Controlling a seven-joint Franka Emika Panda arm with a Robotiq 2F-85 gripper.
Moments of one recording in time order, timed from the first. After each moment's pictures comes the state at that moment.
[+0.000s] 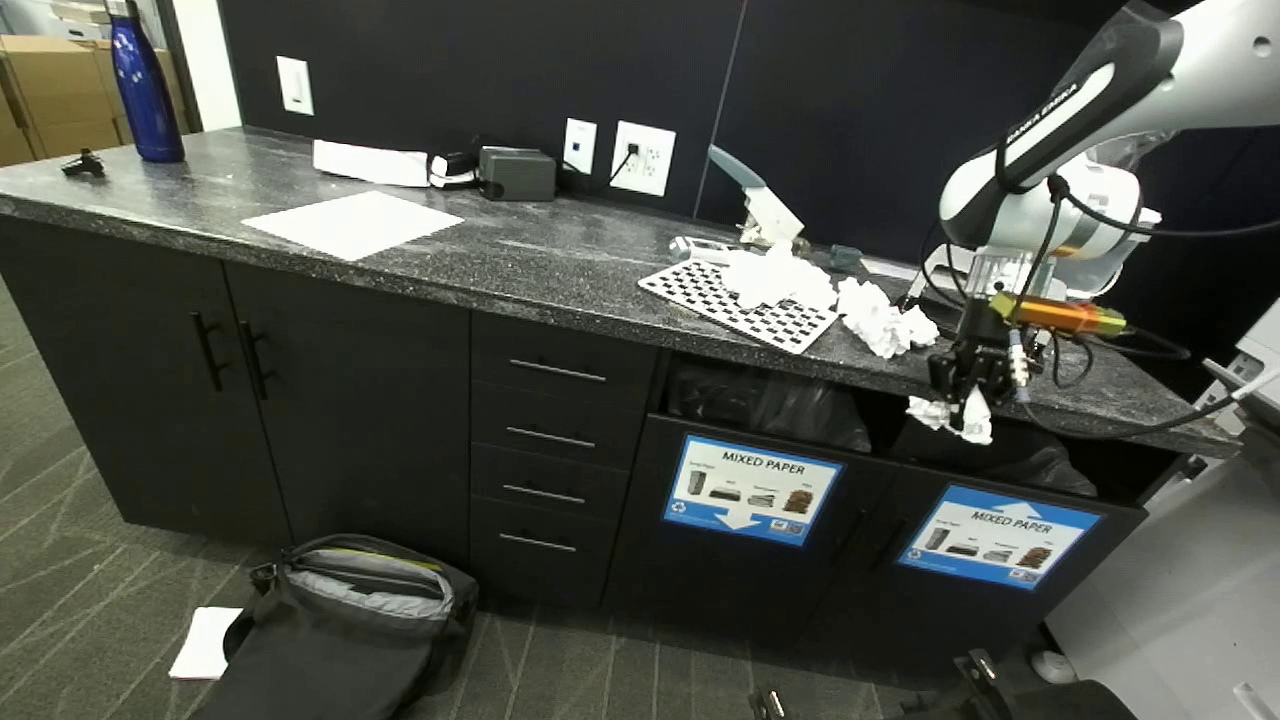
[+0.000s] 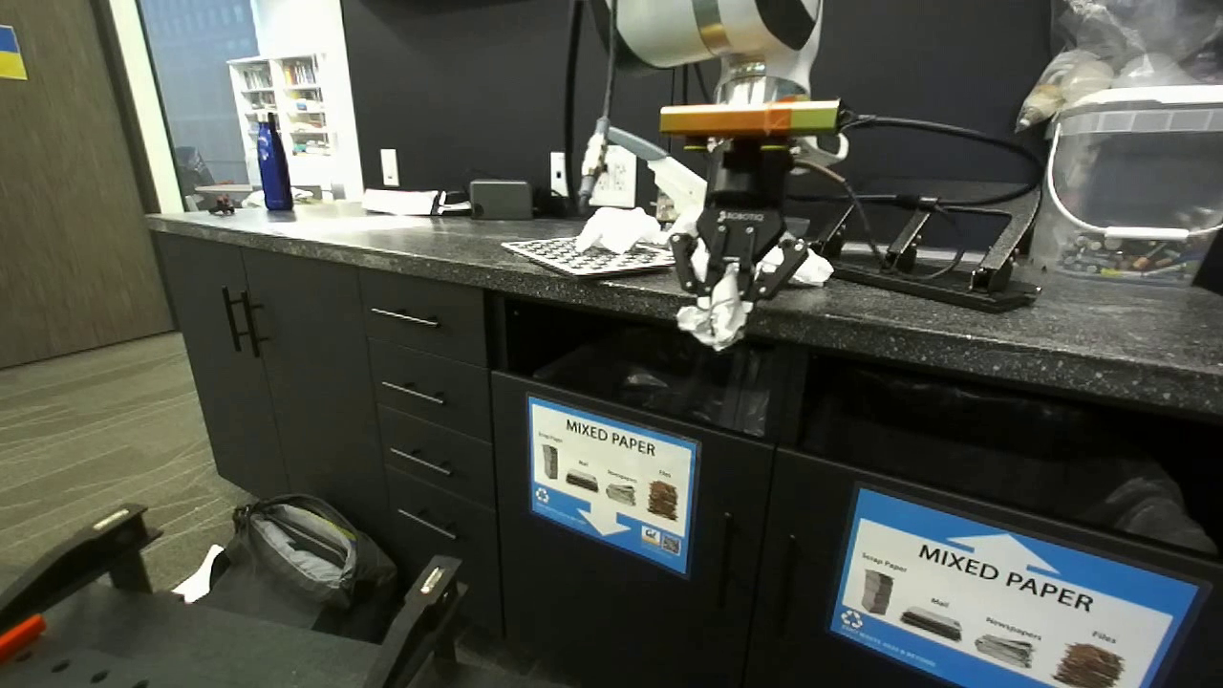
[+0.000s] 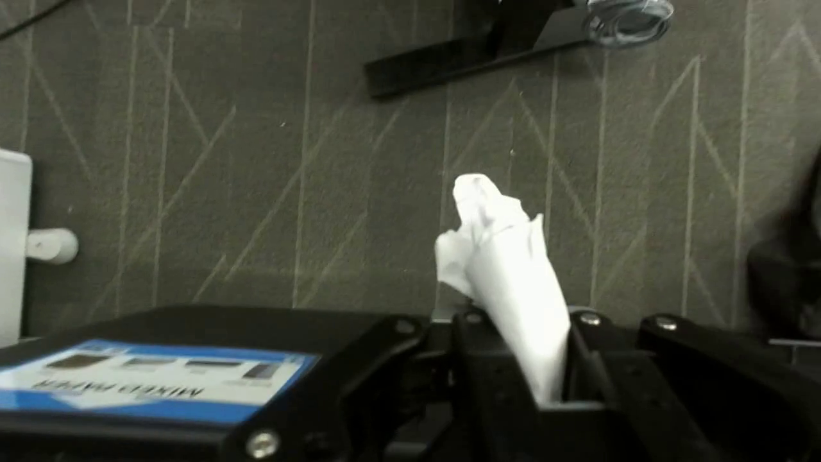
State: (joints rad) arm -0.28 0.45 -0.14 -1.90 -0.04 2.02 -0.18
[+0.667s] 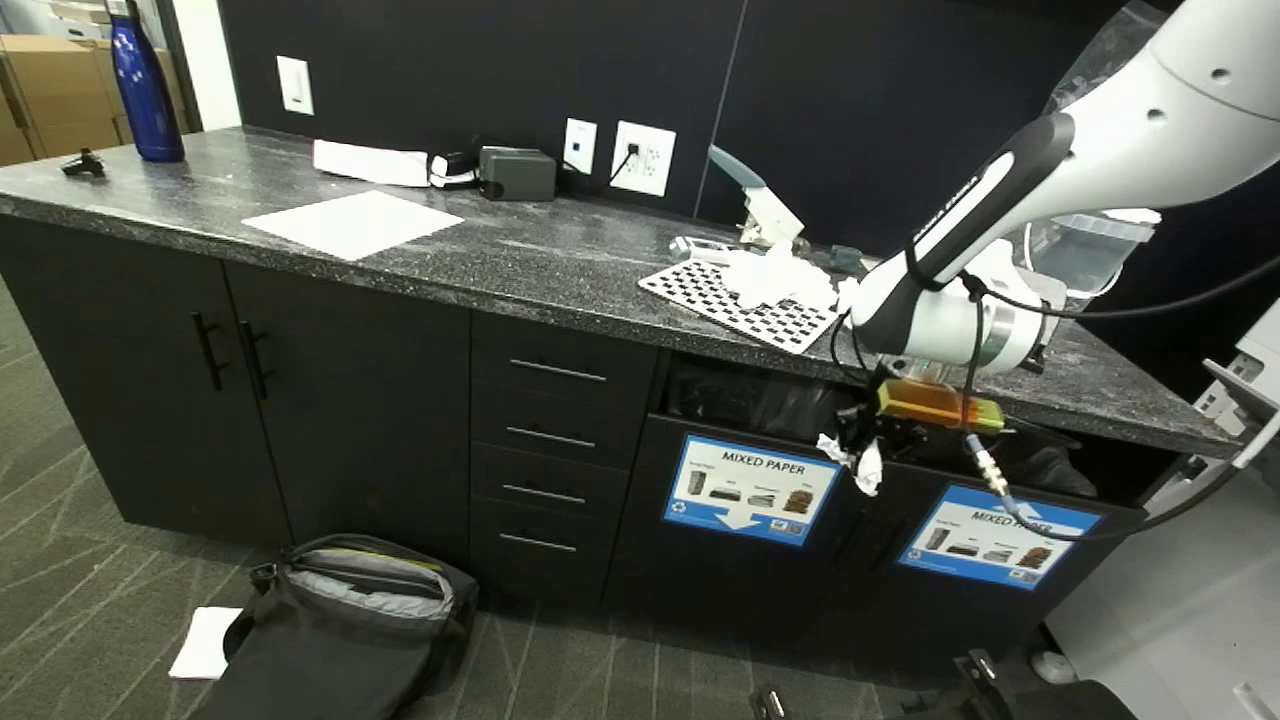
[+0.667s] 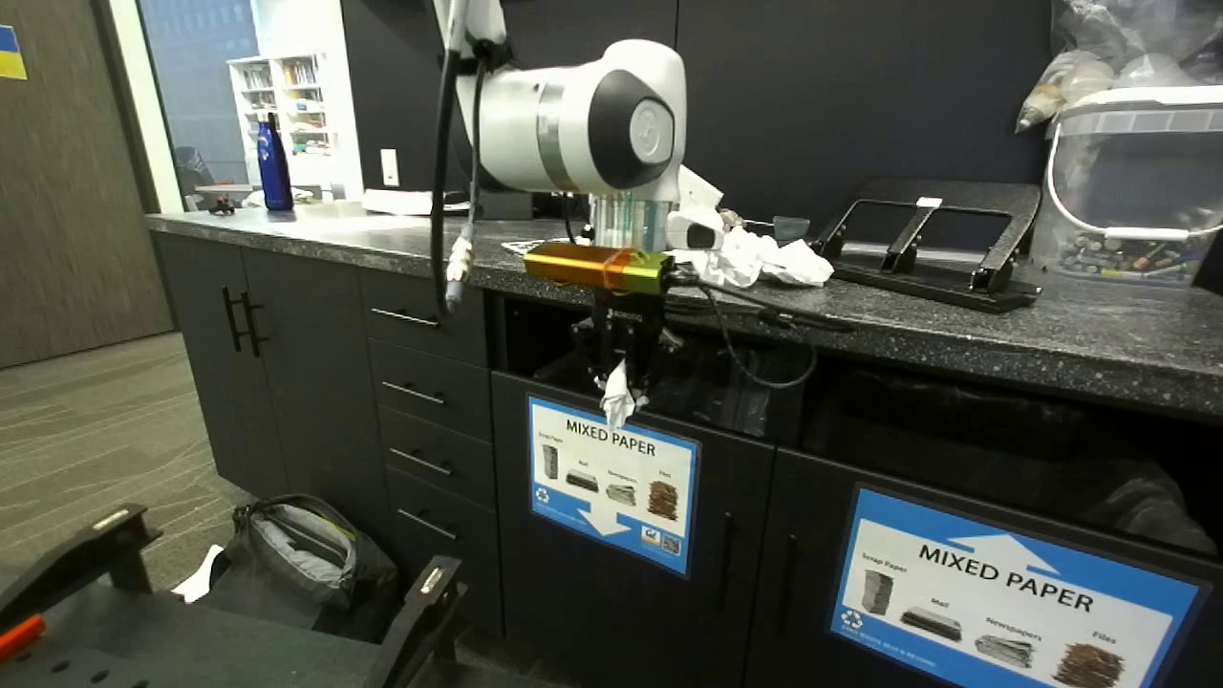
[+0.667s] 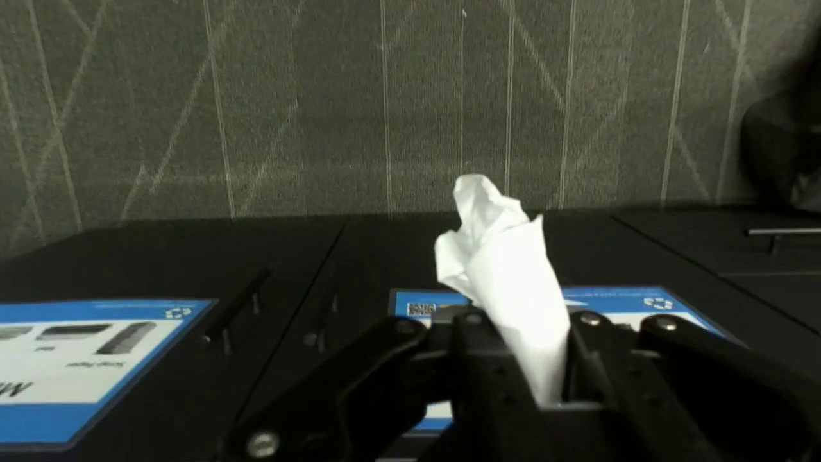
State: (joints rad) arm -0.16 0.49 -0.09 -2.22 0.05 2.68 0.00
